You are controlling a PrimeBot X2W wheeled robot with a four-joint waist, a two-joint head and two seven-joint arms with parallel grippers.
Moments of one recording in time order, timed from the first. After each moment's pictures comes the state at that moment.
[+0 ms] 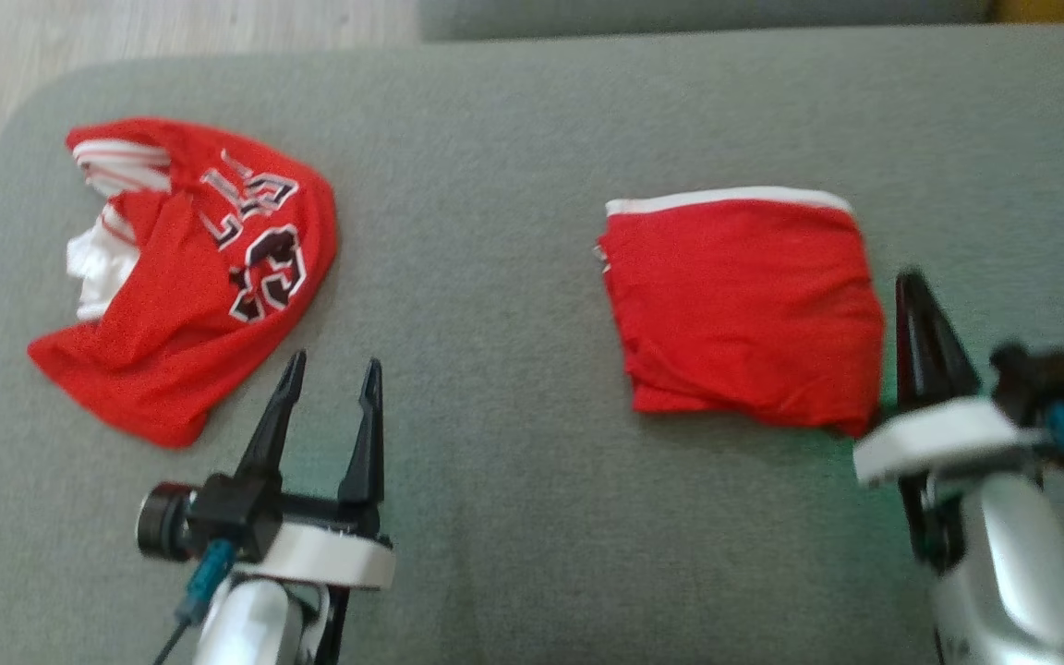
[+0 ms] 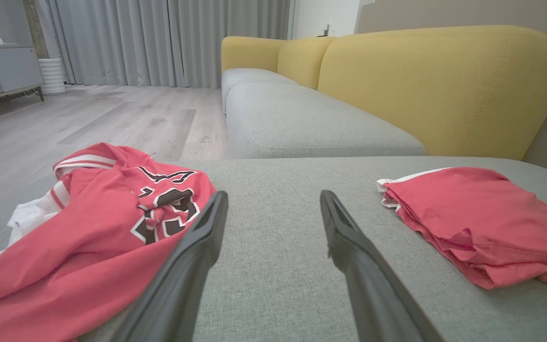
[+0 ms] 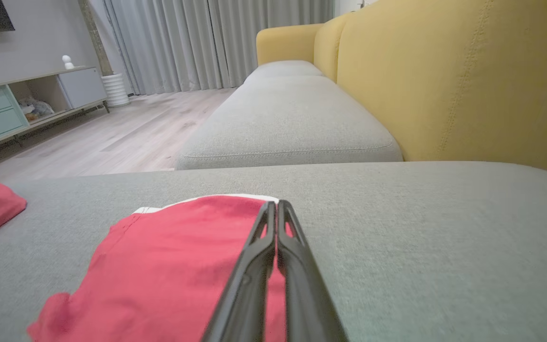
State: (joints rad) left arm -0.12 0.05 -0.20 0.27 -0.14 -0.05 -0.26; right arm -0.22 -0.05 -0.05 0.37 0.06 0.13 -0.22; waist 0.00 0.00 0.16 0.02
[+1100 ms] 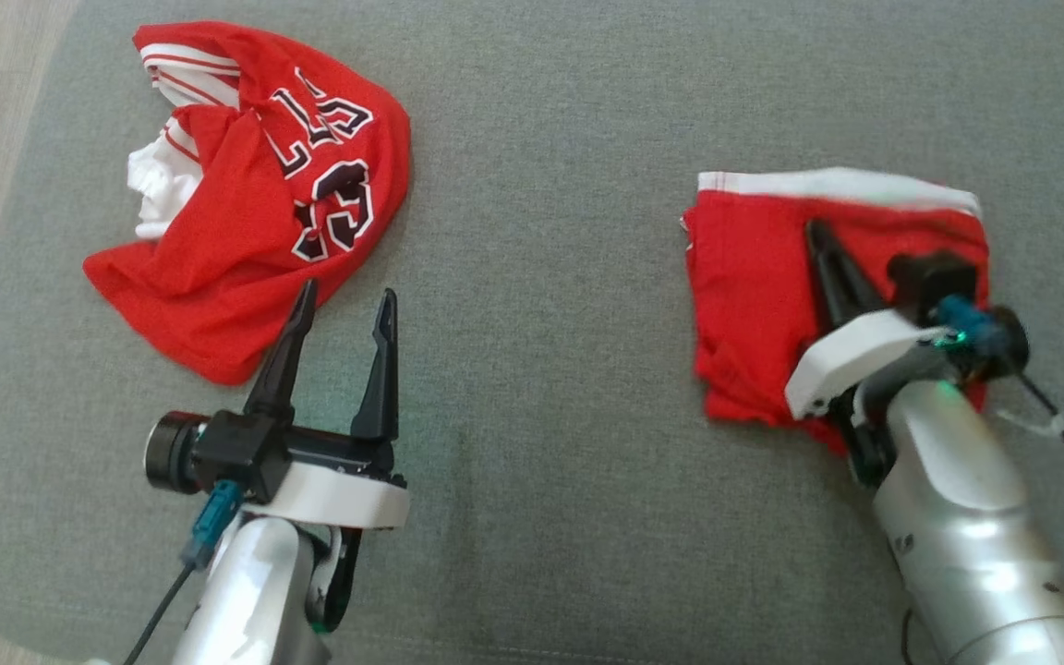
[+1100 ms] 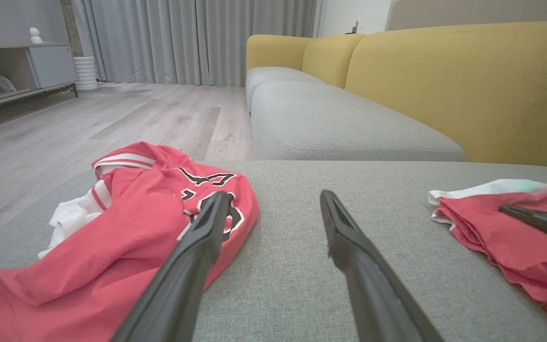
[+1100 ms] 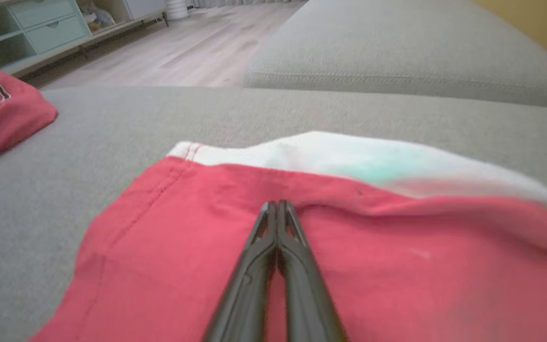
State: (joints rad) left arm -0.25 0.05 -0.24 0.27 -0.16 -0.05 -0.26; right arm -0.59 -0.07 0.12 0.87 0.05 0.13 -0.25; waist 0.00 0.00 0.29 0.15
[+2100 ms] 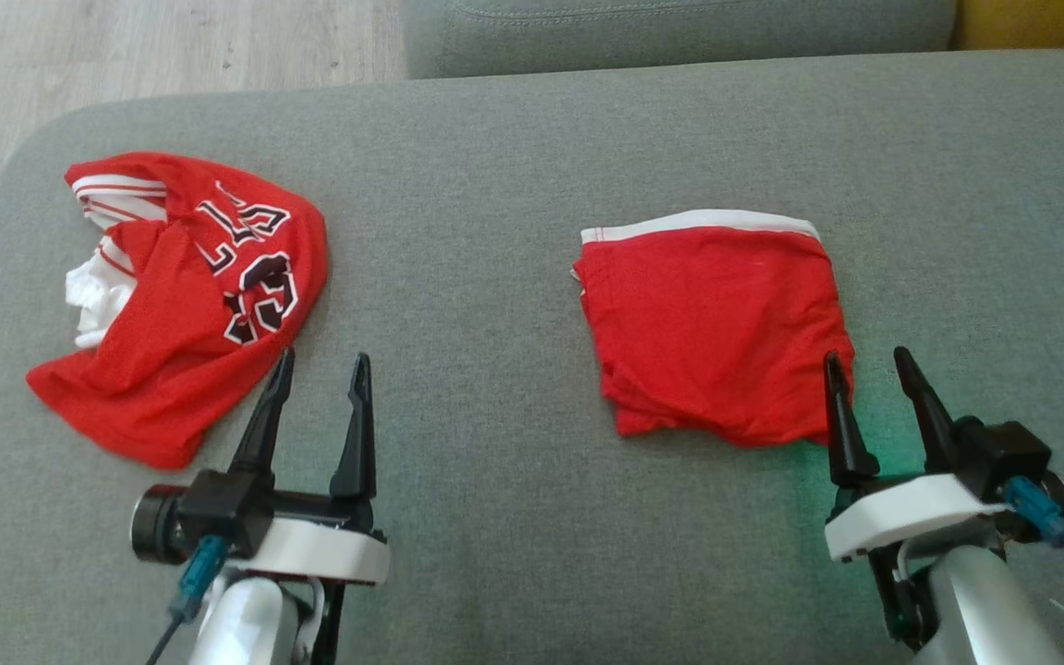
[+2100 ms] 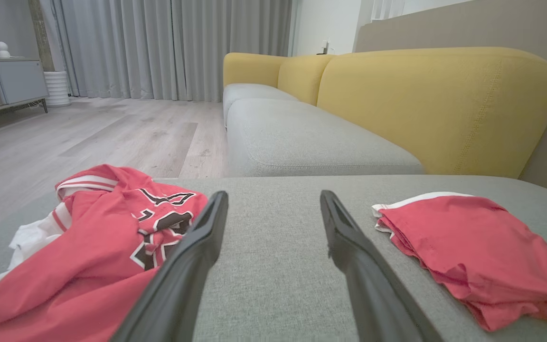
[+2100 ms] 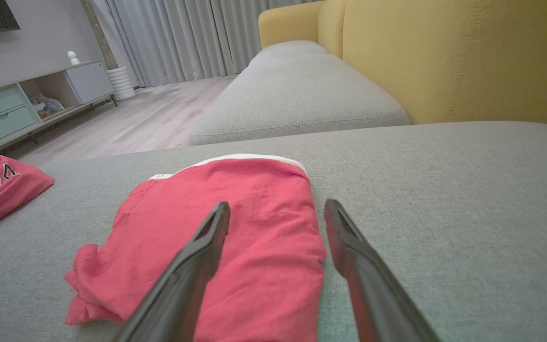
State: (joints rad) left arm -0.15 0.05 -0.19 0.28 -0.16 -0.04 -0.26; right arm -0.16 -0.05 0.02 0.44 0.12 0.13 -0.25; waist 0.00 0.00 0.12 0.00
